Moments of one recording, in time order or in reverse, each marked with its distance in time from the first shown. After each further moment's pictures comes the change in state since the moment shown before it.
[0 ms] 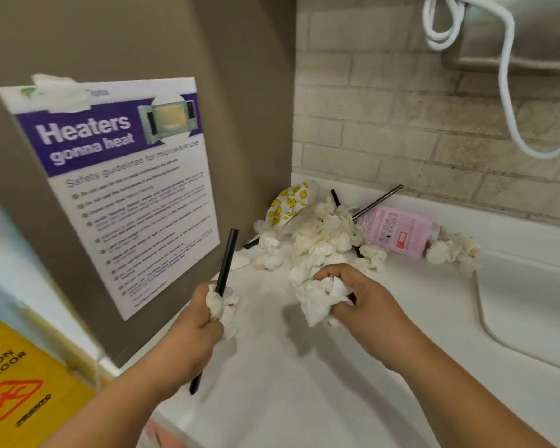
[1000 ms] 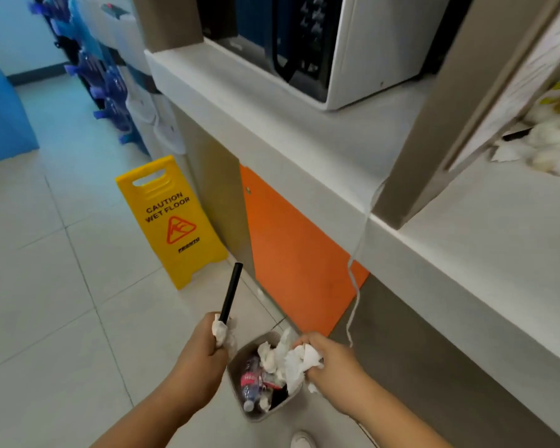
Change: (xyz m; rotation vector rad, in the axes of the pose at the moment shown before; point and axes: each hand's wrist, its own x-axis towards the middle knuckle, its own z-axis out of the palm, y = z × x) left_hand -0.199 -0.310 -0.178 -0.037 0.268 -0.470; right_hand -0.097 0.081 0.428 -0.198 -0.686 0.332
